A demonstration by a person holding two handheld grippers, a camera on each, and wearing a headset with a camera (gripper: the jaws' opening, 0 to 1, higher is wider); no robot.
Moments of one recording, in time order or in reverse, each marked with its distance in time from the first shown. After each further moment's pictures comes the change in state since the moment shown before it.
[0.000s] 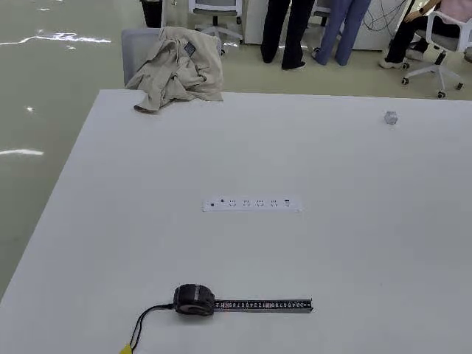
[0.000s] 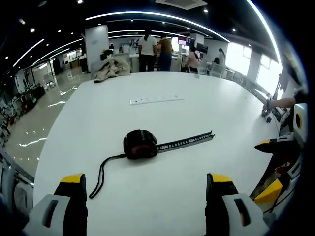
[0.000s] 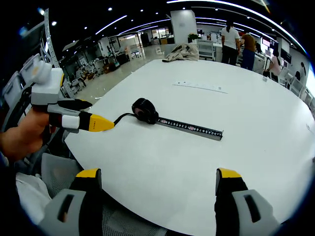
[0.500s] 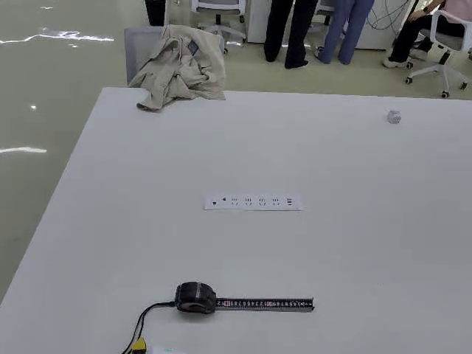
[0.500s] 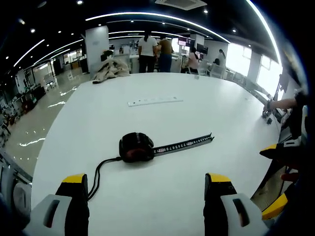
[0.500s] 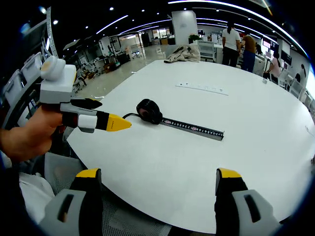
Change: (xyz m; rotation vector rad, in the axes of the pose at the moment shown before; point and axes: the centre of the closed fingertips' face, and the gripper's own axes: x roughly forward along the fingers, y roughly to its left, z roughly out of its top) left arm 0.009 -0.009 0.005 -0.006 -0.009 0.003; right arm -0.009 0.012 0.000 -0.012 0.002 -0.004
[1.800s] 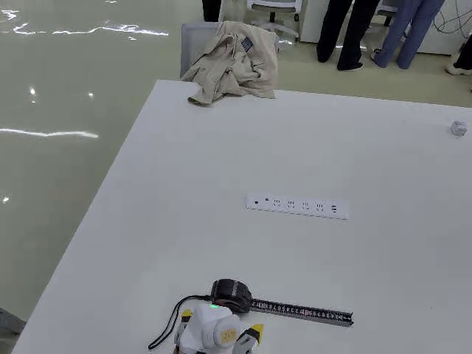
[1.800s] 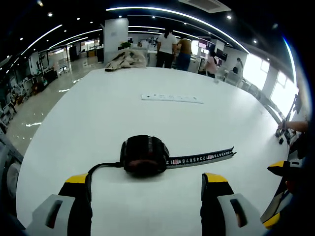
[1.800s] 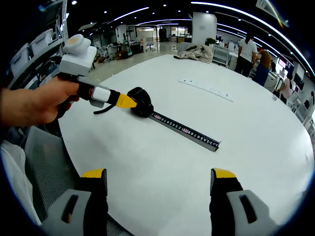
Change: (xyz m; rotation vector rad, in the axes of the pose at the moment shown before) left arm 0.080 0.017 0.001 -0.153 0.031 0.077; right arm 0.051 -0.055 -0.005 -0.198 0.041 0.016
